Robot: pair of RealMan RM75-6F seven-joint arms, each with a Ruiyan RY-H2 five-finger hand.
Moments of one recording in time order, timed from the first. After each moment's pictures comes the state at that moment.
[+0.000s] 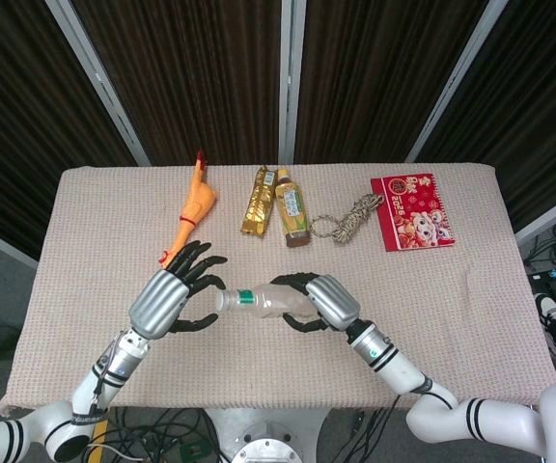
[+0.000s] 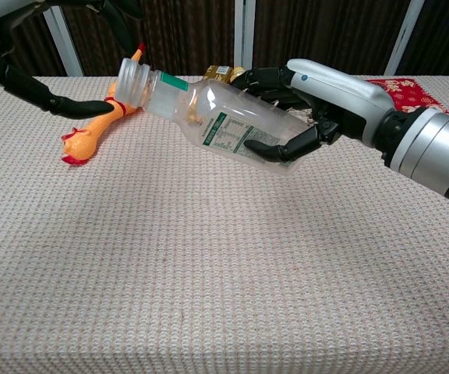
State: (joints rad) left arm -0.54 -1.44 -0.10 -1.69 1.65 1.33 0.00; right arm 0.71 -1.61 0.11 -1.48 -1.53 1.08 0.33
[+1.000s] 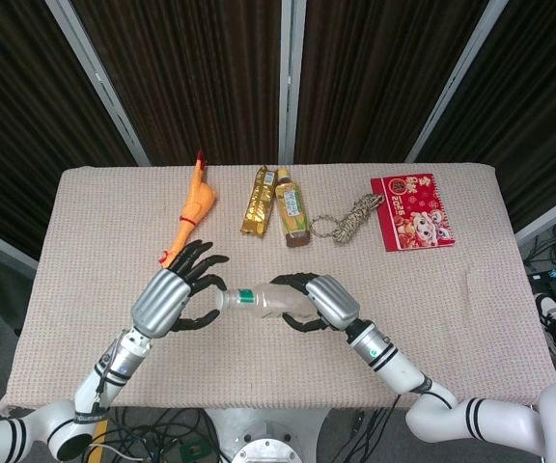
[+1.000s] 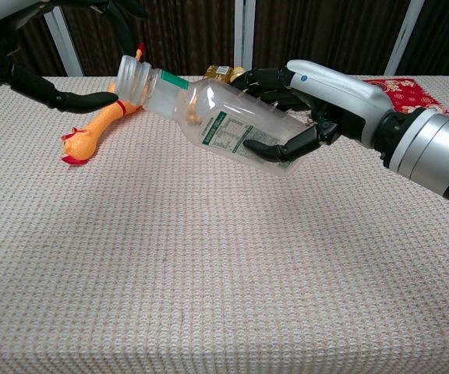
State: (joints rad) left arm -0.55 -1.45 -0.11 -1.69 1.64 1.33 -0.01; right arm 0.71 -1.61 0.11 -1.47 -1.53 1.07 0.36
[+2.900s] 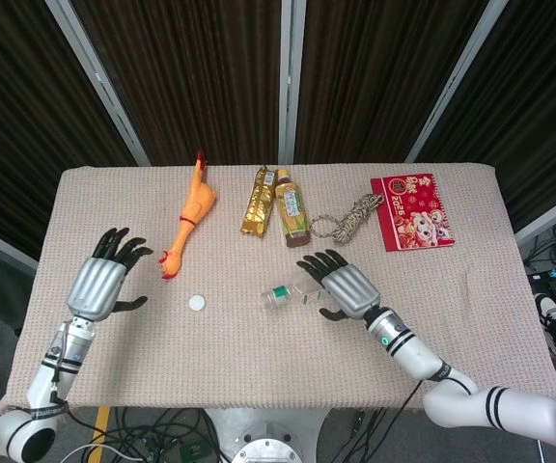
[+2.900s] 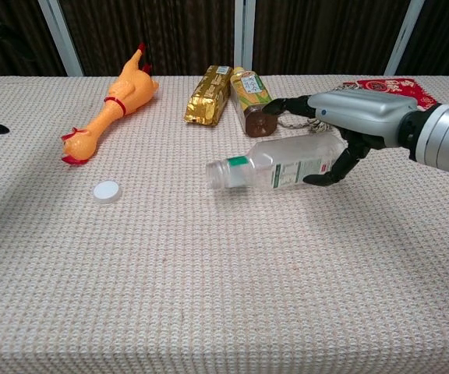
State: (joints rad) left arm -0.44 -1.30 -0.11 -1.64 1.39 1.30 0.20; right arm 0.74 -1.47 0.11 -1.51 -1.34 0.89 -0.15
